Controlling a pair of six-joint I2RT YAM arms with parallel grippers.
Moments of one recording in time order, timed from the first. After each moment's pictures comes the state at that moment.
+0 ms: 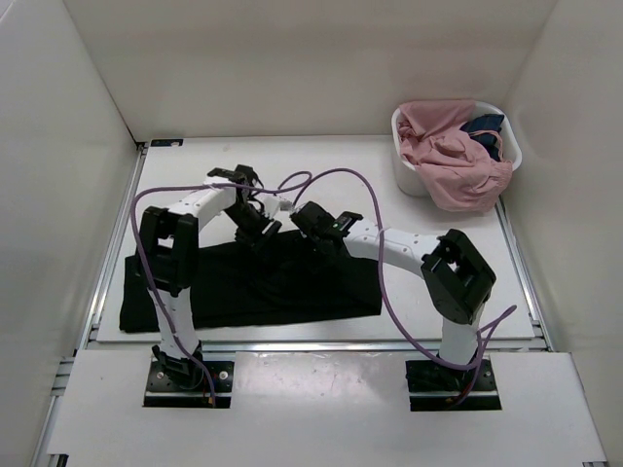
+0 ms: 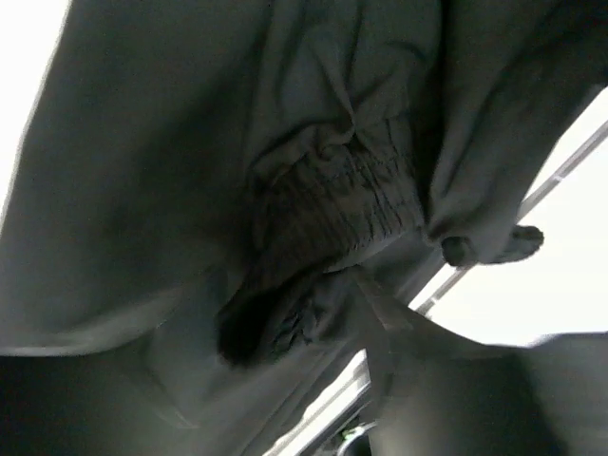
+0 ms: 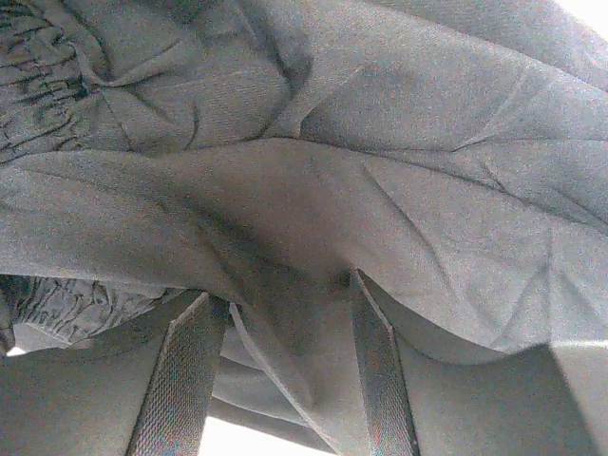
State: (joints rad) left arm -0.29 1.95 1.48 -1.09 0.48 0.47; right arm 0.93 1.85 1.35 -0.62 0.14 0.23
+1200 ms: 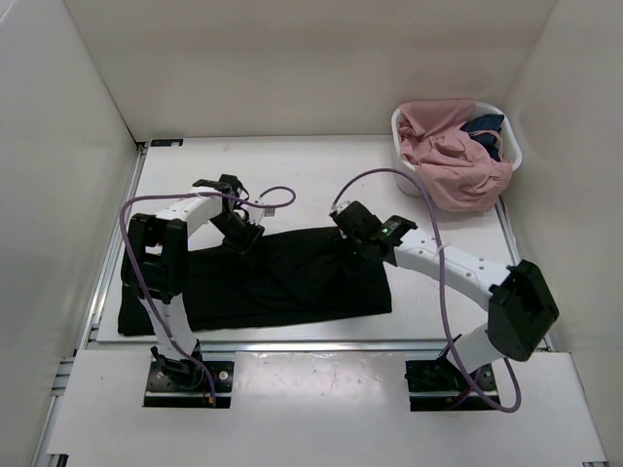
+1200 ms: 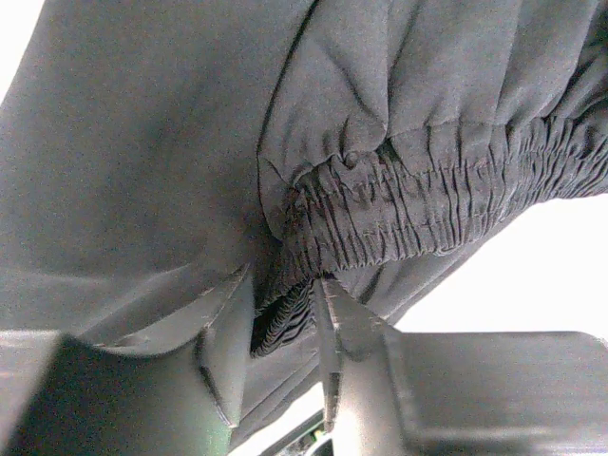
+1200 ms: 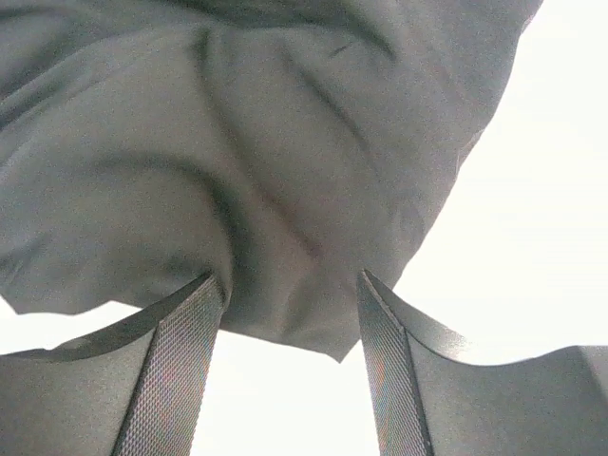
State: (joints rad) left arm -0.23 1.87 1.30 -0.99 0.43 0.36; right arm 0.81 1.51 1.10 -0.71 0.16 0.22
